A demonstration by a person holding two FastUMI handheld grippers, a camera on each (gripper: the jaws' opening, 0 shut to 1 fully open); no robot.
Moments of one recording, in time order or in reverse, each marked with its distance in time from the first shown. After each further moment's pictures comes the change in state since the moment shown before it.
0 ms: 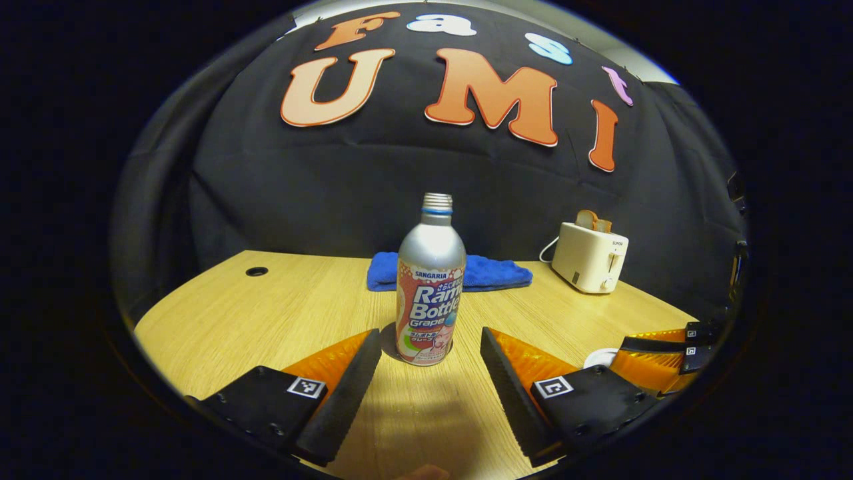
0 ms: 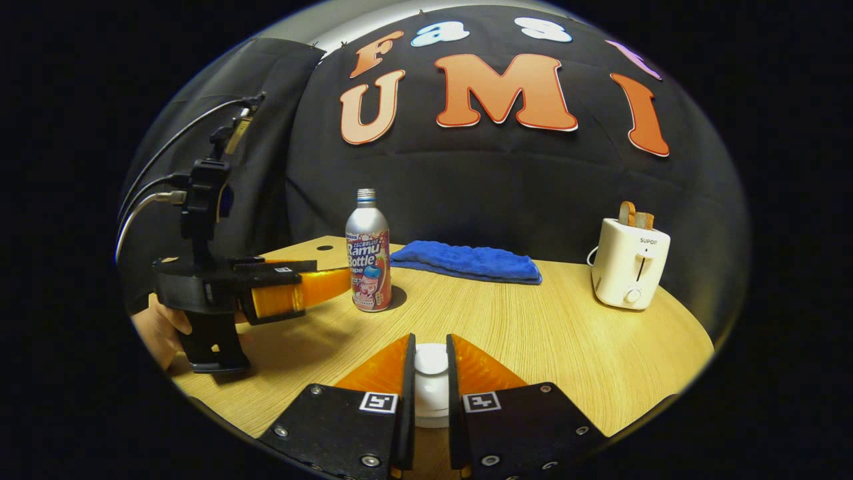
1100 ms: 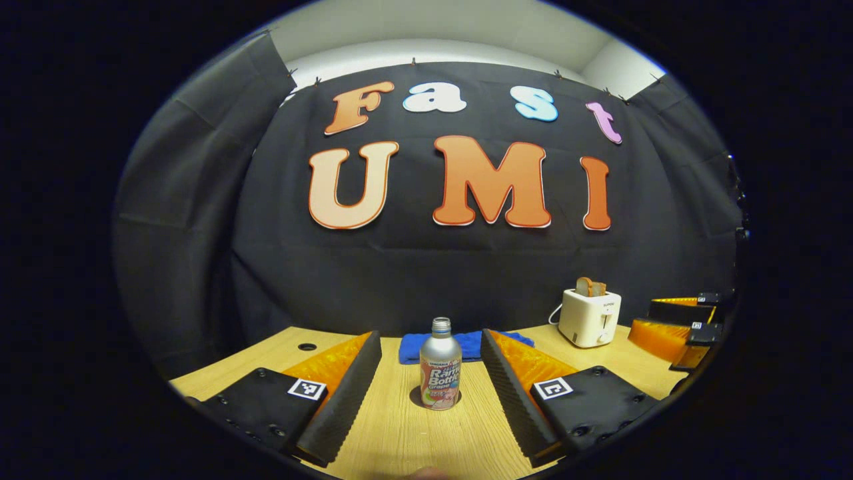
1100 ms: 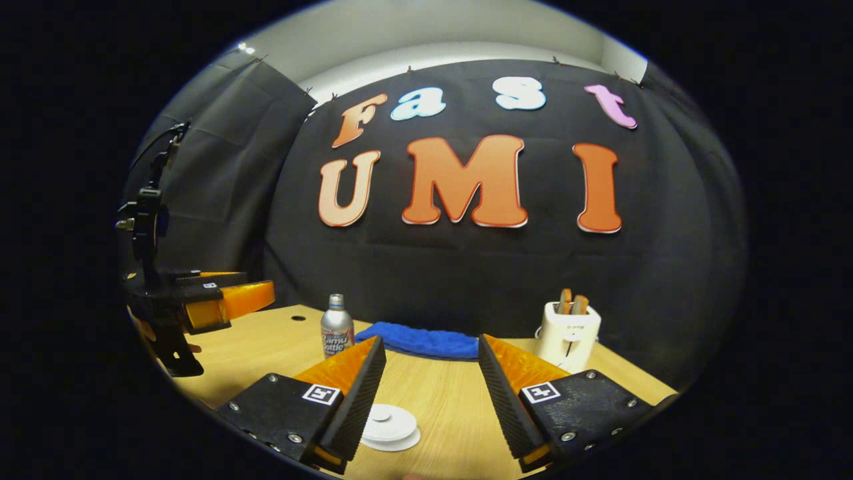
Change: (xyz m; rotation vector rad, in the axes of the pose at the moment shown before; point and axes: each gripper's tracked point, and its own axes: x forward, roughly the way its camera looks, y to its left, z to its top) left arm -0.124 -0.008 0.139 0.086 -0.331 0.131; right arm -0.083 -0.069 0.129 -0.027 -0.360 -0.183
